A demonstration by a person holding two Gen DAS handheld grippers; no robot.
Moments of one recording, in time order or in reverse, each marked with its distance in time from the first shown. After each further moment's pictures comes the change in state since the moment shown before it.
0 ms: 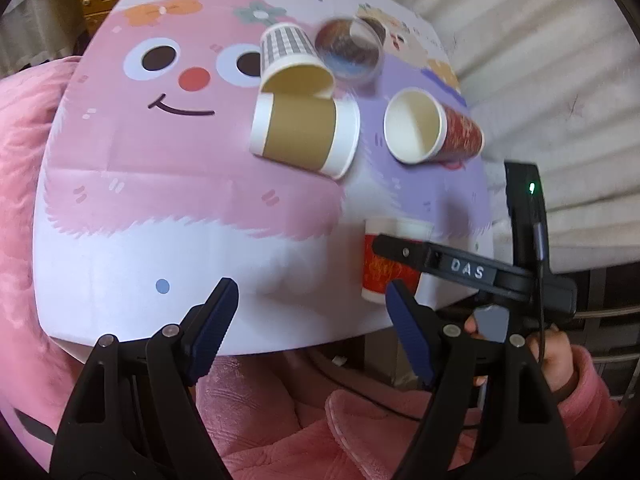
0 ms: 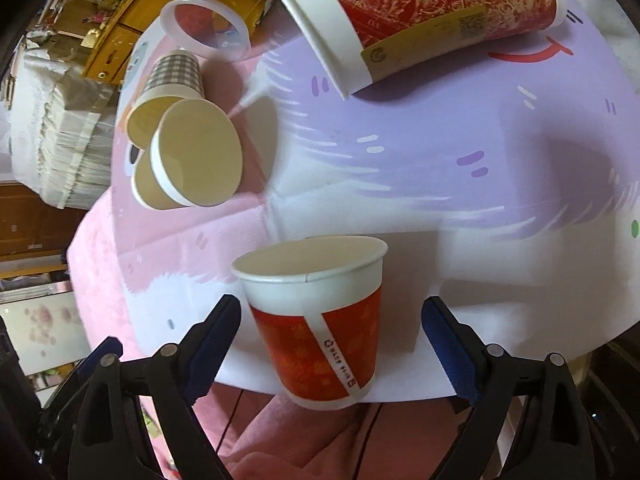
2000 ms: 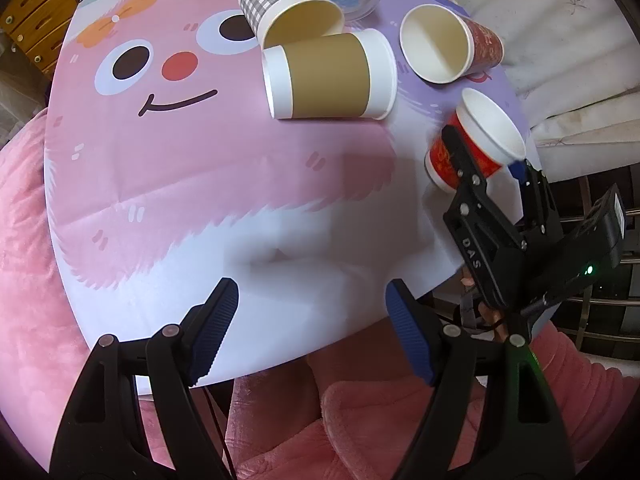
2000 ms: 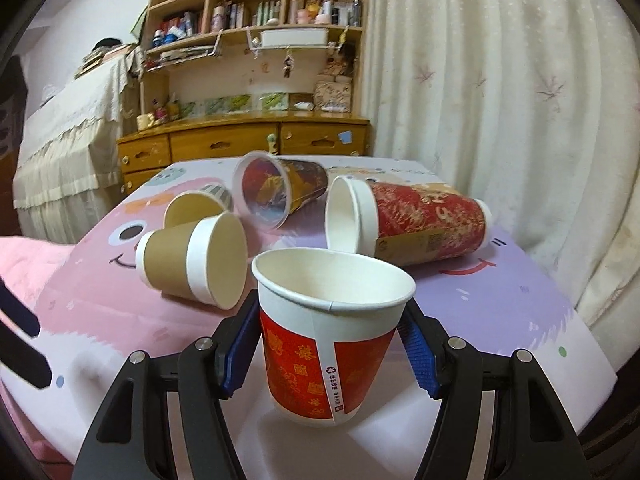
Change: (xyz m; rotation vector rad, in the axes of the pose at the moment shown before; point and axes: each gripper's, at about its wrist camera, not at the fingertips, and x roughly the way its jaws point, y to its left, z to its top) left arm 0.039 0.020 0.009 0.278 0.177 0.126; right arm -0.001 0.046 -0.114 -0.352 -1.013 -0.285
